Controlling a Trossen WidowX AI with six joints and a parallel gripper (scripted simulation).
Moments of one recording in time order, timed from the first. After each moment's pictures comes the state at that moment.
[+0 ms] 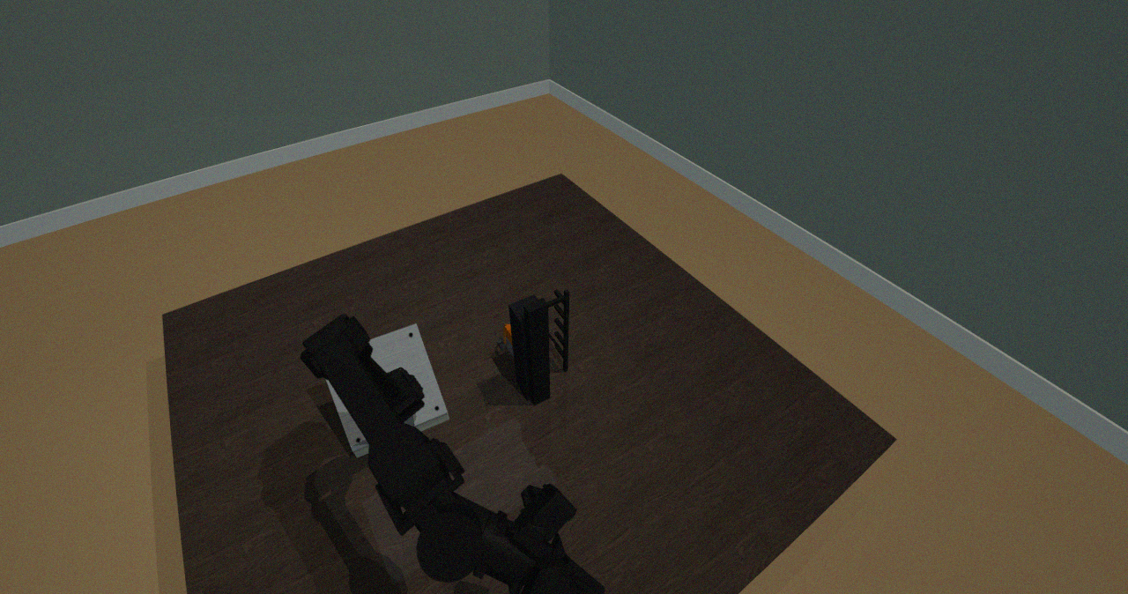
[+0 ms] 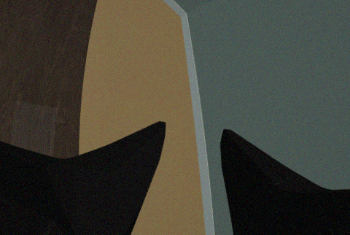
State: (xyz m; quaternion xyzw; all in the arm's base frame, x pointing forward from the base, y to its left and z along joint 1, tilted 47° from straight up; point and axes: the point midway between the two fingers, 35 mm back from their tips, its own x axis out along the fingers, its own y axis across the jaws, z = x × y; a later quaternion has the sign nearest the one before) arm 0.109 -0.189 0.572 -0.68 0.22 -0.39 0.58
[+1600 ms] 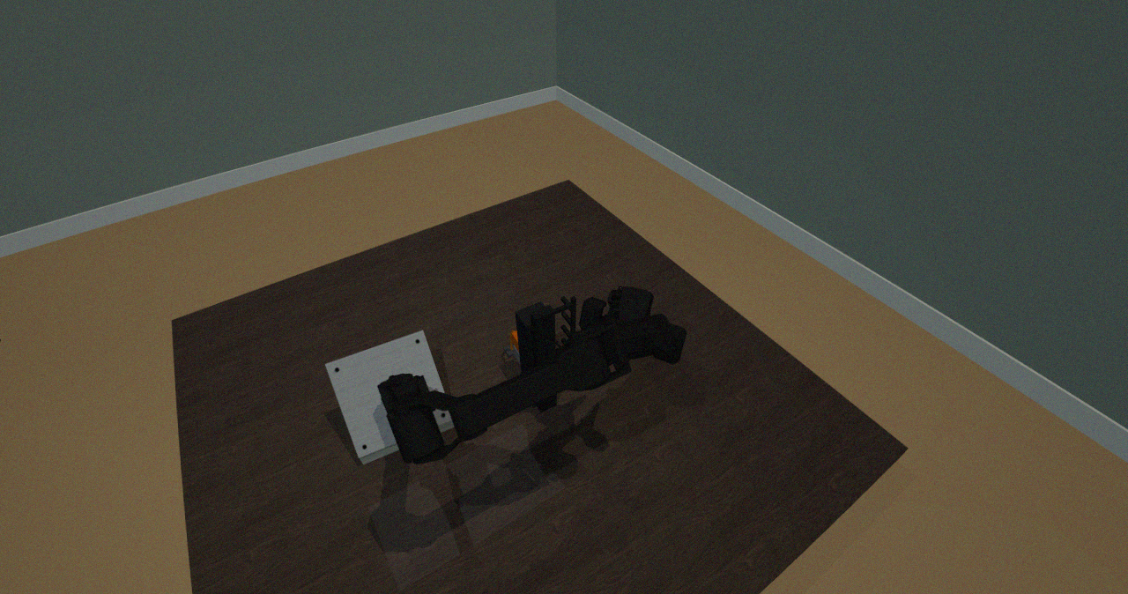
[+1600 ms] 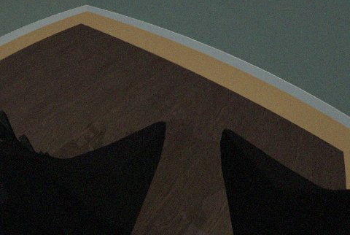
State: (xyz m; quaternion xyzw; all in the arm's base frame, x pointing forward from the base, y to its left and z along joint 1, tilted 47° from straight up) arm 0.436 -0.027 0.272 -0.46 0.30 0.12 0.83
